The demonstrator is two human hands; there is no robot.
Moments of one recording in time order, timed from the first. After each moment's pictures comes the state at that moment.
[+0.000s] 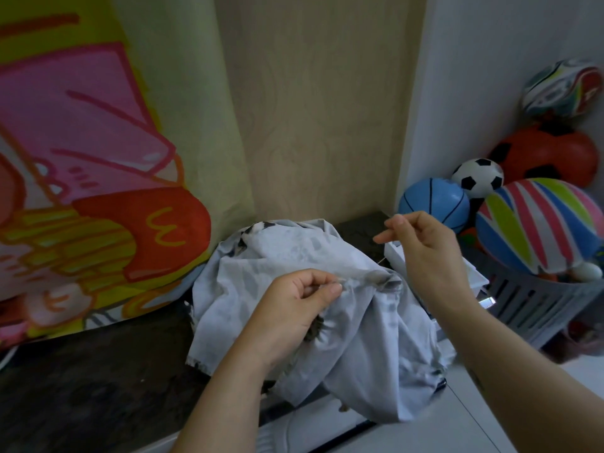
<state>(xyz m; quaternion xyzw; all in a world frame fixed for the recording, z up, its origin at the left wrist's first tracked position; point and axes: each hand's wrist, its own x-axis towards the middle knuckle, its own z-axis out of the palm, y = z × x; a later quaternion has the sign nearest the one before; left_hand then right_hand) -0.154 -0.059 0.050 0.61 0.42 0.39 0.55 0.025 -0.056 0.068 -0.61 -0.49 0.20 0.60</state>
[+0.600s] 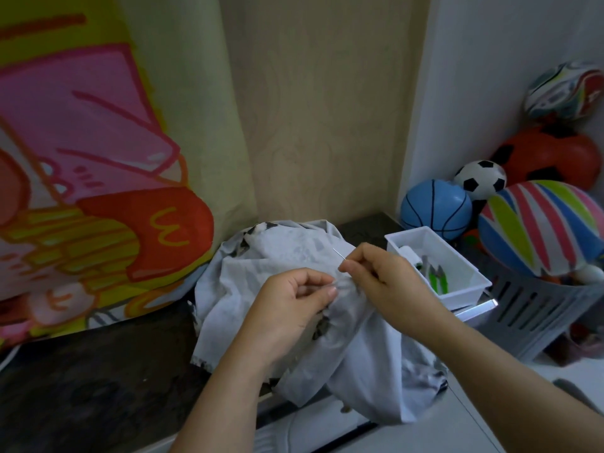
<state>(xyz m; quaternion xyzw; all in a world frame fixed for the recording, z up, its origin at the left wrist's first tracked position) -0.162 -0.054 0.046 0.62 0.46 0.39 0.50 0.001 -0.068 0.061 -0.59 -0.68 0.22 0.39</state>
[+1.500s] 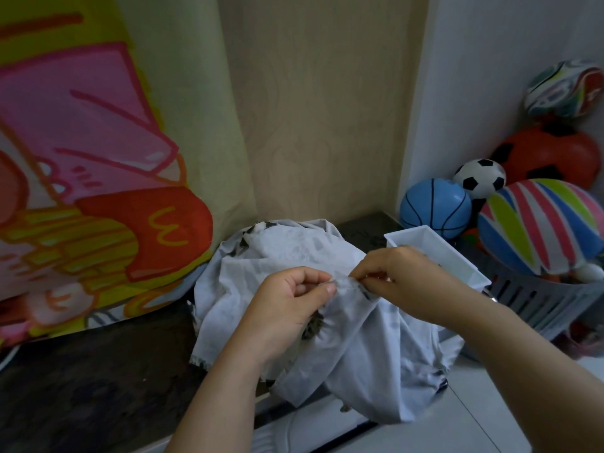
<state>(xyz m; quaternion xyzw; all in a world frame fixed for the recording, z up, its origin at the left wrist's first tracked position) -0.162 -0.055 0.048 0.60 0.45 0.40 0.53 0.027 -0.062 0.078 -0.57 -0.79 0.14 0.16</state>
